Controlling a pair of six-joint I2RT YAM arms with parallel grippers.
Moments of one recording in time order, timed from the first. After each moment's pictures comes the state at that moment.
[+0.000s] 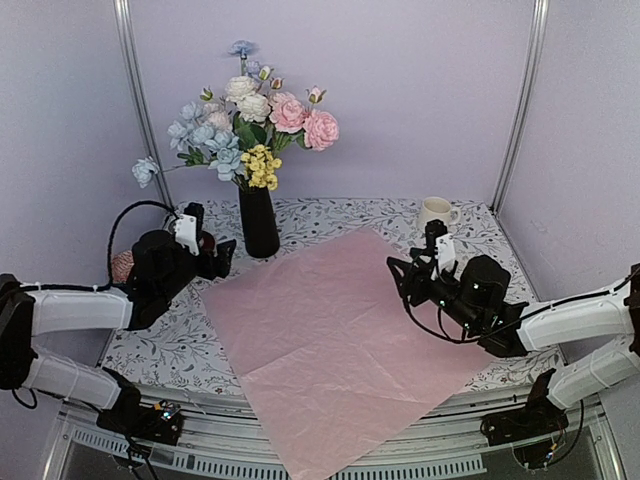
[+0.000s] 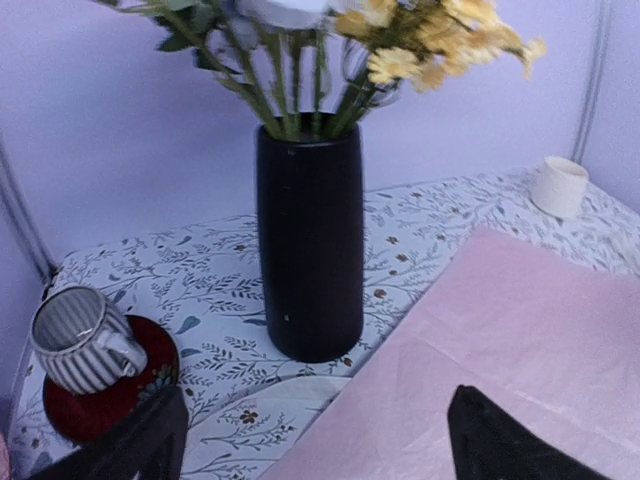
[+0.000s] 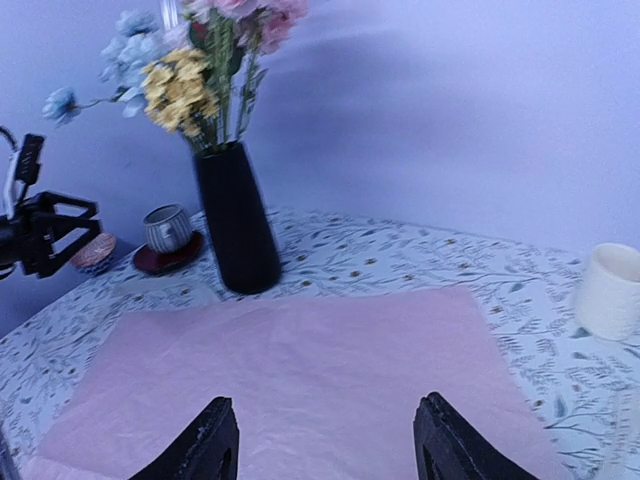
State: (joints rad) left arm -0.46 1.27 0.47 0.62 -0.12 -0.03; right arm 0.86 1.33 0.46 0.81 0.23 0.15
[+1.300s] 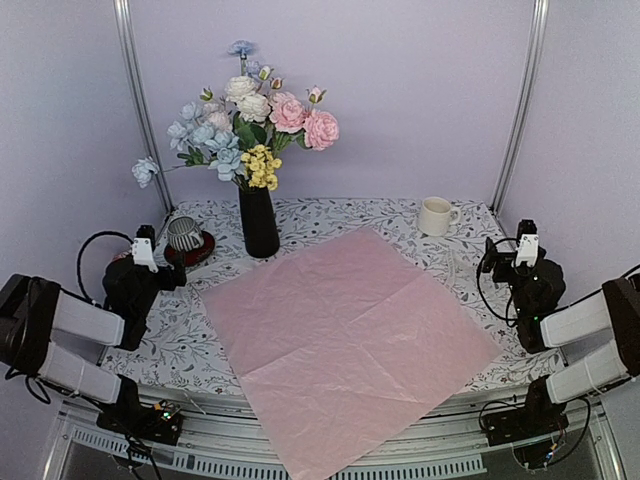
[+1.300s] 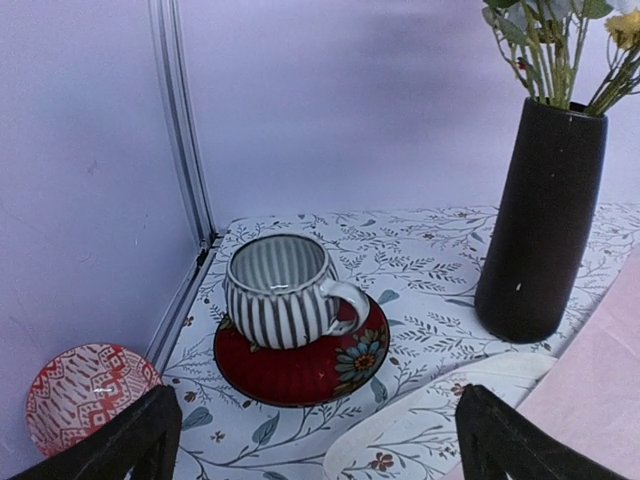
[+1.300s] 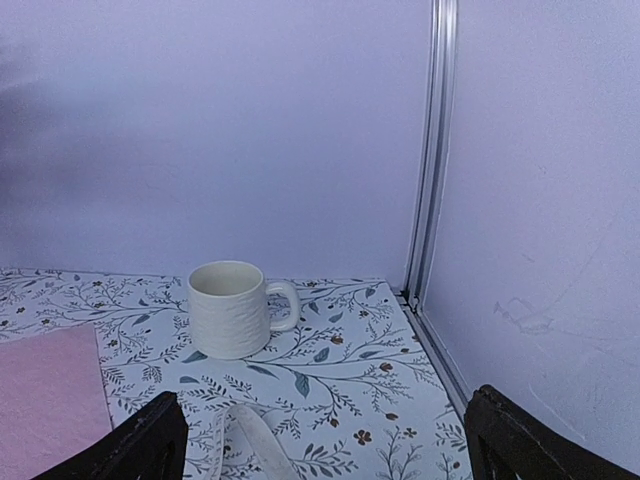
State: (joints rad) left arm -0.08 1.32 0.20 1.04 -0.14 0.06; right arm 0.12 1.33 0.17 1.24 0.22 -0.06
